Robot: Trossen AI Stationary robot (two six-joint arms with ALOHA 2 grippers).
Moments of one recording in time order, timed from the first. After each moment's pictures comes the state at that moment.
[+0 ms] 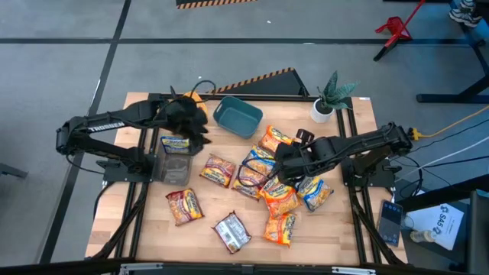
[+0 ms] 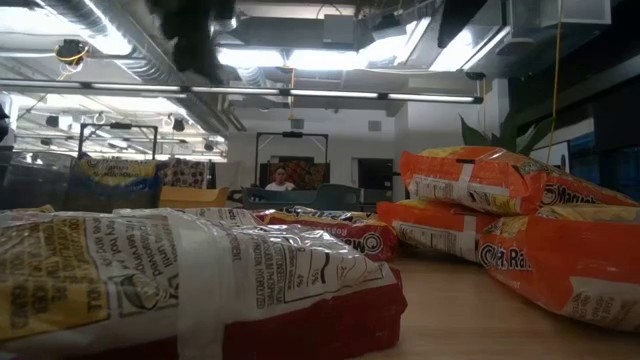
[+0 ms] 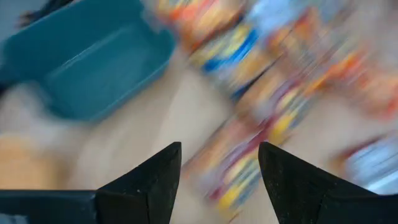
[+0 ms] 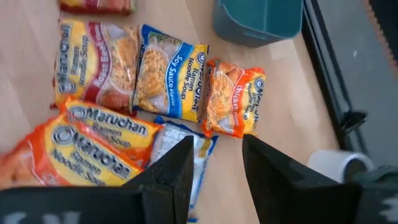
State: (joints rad) left arm 0.28 1.13 1.12 -0.81 0.10 -0.18; right arm 0.27 1.65 1.68 -1.41 0.47 0.59
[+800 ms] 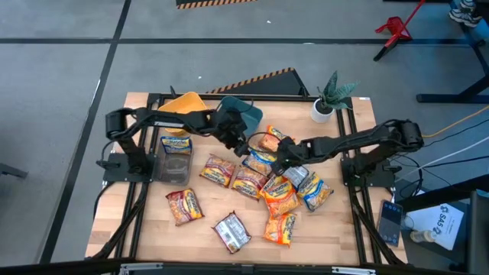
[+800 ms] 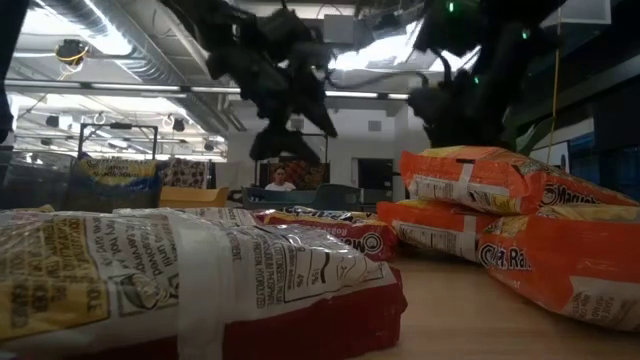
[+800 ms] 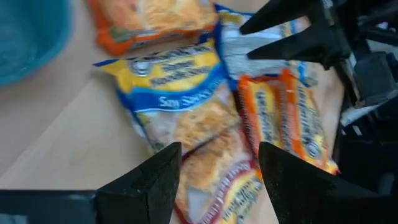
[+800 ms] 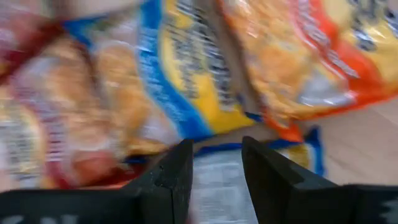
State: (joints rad) left arm 0.29 1.70 1.11 -0.22 0.39 -0.64; right arm 0.01 1.49 0.84 -0.47 0.19 0.91
